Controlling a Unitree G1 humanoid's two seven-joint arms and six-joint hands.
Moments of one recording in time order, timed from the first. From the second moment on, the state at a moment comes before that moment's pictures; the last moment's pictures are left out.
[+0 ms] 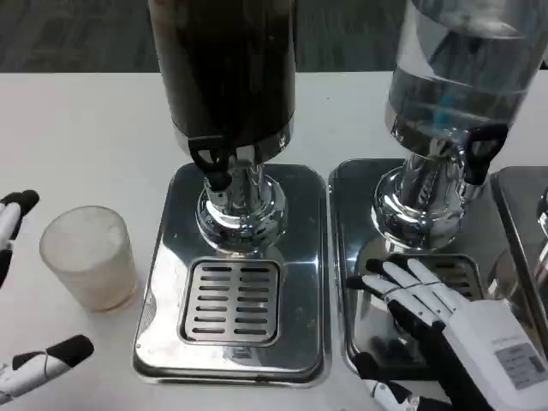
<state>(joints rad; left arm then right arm) 0.47 0.70 0.31 0.14 0.61 -0.76 0.38 0.48 -0.40 0.17 -0.24 -0.84 -0.43 -0.27</state>
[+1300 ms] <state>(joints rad) 0.10 0.69 0.13 0.74 0.44 -0.84 0.32 0.44 -0.40 0.21 -0.23 -0.80 -0.40 -0.23</state>
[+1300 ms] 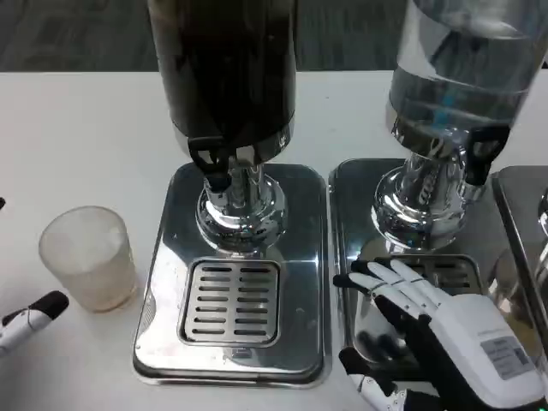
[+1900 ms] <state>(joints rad) 0.00 0.69 0.07 0.87 0.44 -0.83 0.32 0.44 -0.40 0.21 -0.23 -0.79 -0.40 -0.22</state>
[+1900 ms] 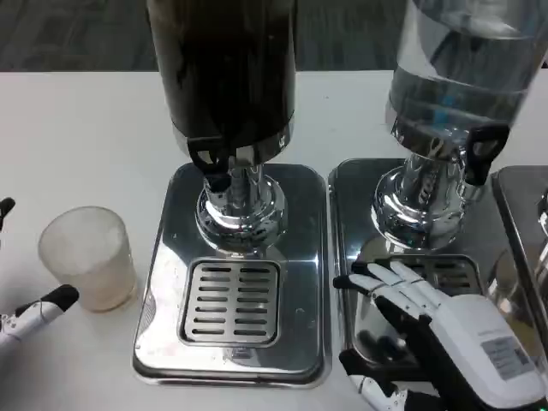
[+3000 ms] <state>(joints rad) -0.17 0.70 -0.07 1.02 0.45 -0.80 0.29 0.44 -0.40 0.21 -0.23 -0.78 -0.40 -0.21</state>
